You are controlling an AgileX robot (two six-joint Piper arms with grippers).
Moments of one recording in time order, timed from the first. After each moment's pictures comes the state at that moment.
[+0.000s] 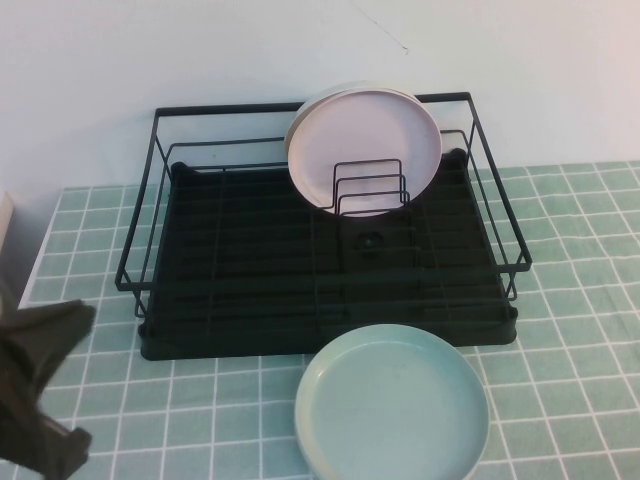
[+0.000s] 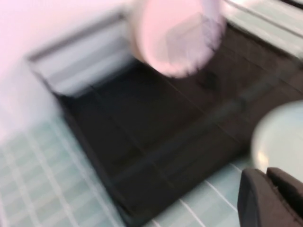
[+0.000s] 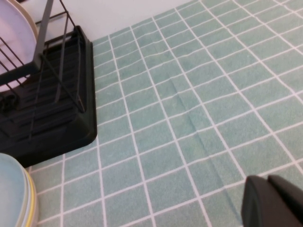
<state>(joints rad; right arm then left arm) -0.11 -0.01 0.01 0.17 0.48 0.15 -0.47 0.64 -0.64 -0.13 0.48 0.24</state>
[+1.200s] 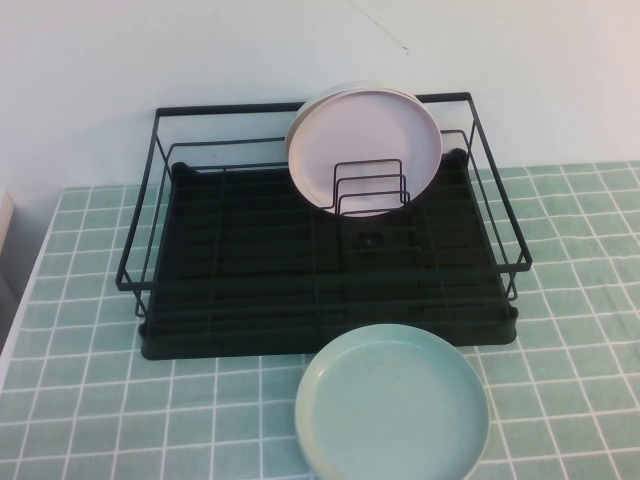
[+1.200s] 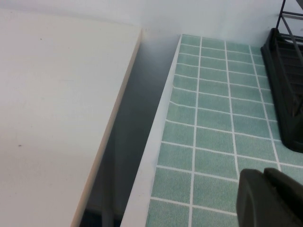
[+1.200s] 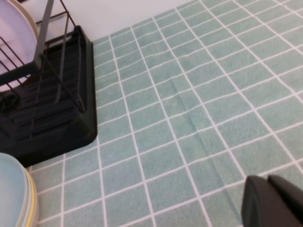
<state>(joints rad) -0.11 -0.01 0.01 0.17 0.48 0.15 0.16 -0.01 0.02 -0.11 0.36 -0.08</state>
